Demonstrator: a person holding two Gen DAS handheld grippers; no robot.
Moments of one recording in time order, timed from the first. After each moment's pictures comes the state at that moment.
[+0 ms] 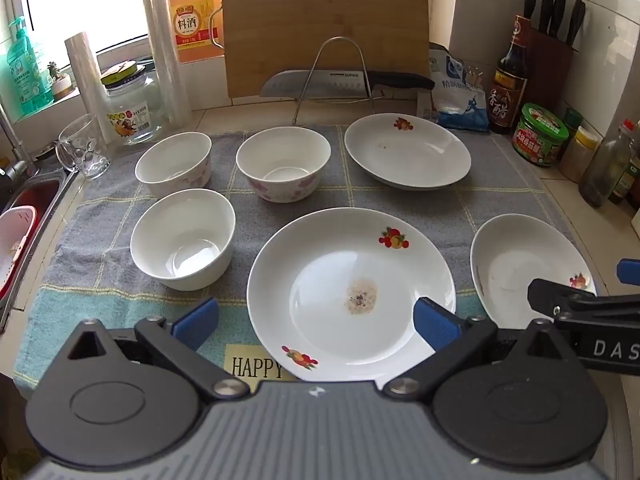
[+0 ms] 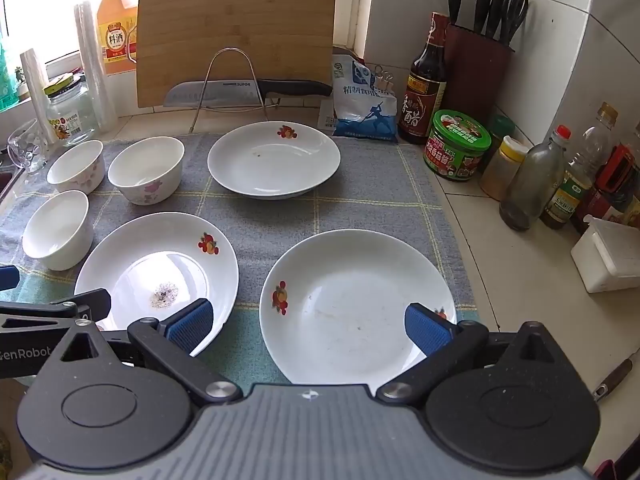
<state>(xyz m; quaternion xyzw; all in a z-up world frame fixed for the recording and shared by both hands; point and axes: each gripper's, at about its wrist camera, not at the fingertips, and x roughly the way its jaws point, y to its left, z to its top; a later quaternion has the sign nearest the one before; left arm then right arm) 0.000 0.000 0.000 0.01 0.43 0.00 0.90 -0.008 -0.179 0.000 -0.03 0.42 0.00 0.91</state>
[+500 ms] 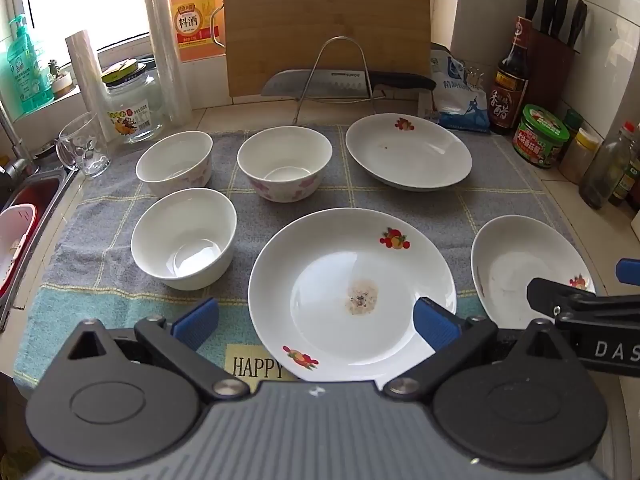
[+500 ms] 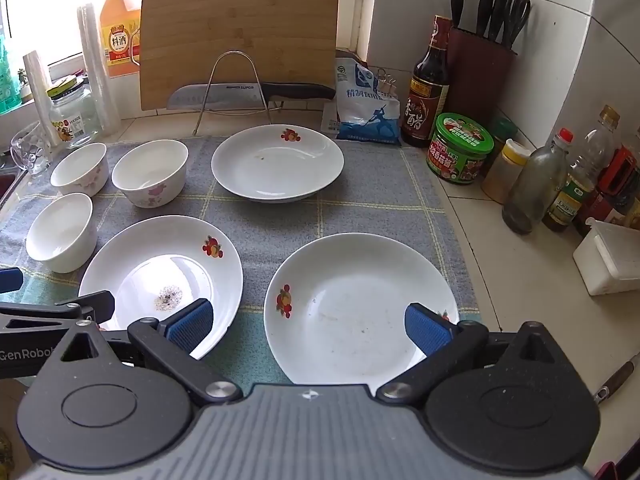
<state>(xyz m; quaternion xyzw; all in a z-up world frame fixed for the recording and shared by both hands) 0.002 0.001 -0.002 0.01 0.43 0.00 0.90 -0.006 -0.178 0.006 -0.03 0.42 0.00 0.91</state>
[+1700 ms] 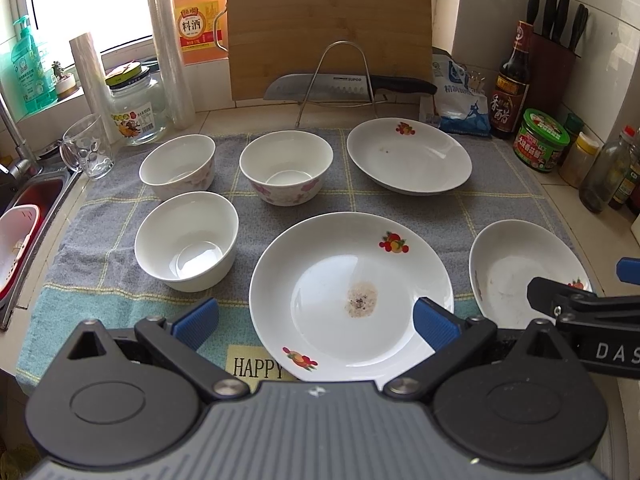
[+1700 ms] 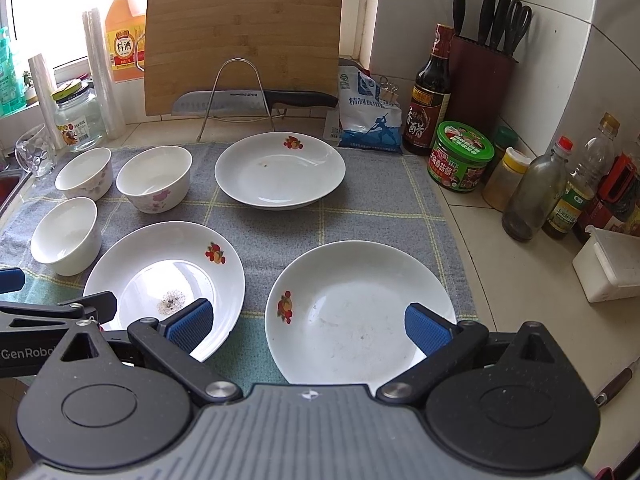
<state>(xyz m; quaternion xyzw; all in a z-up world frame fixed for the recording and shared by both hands) -0.001 0.001 0.005 0.00 0.43 0.00 0.90 -0.010 -0.178 0.008 -0.04 0.41 0.01 0.91</state>
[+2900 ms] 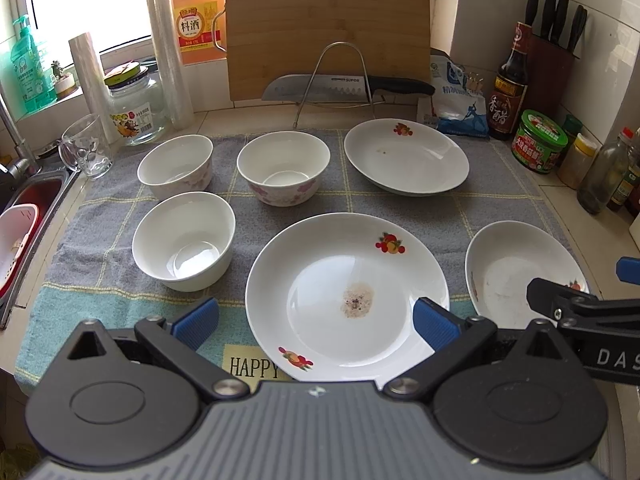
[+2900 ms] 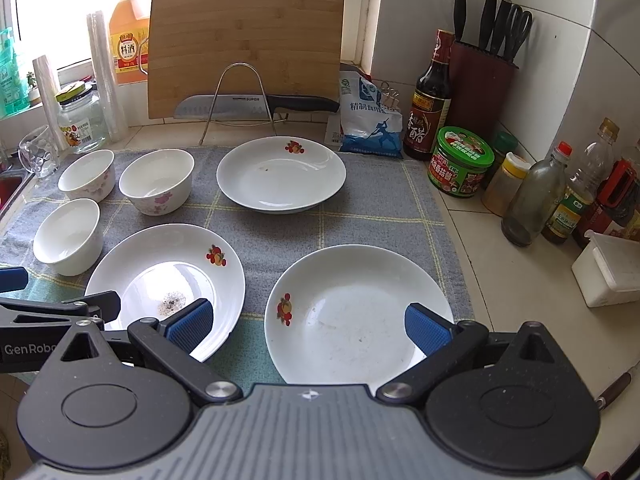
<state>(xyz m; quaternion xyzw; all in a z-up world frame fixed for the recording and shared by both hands) -0.001 -0.002 0.008 0.00 0.43 0.00 0.91 -0.013 -0.179 0.012 -0.04 0.40 0.01 0.91</state>
